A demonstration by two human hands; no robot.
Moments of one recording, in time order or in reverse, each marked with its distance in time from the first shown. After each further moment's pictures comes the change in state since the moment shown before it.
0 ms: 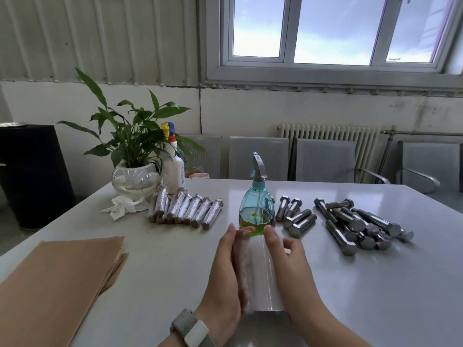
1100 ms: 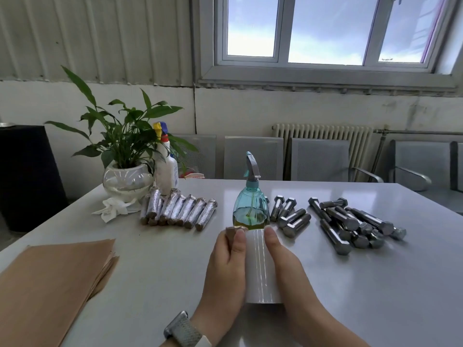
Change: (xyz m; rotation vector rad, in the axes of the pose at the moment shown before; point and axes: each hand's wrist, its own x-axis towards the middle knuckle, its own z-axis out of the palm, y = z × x) left_hand 0.009 -0.012 -0.006 0.541 0.147 0.408; right_hand 0.004 -0.001 -0.007 0.187 -0.226 0.041
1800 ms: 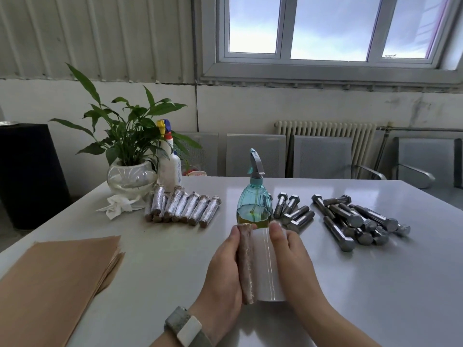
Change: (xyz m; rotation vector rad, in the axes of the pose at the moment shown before) left_hand 0.003 0.008 -0.002 -0.551 -0.144 -0.394; right_hand 0.002 0.001 0.000 -0.263 0.215 -0.130
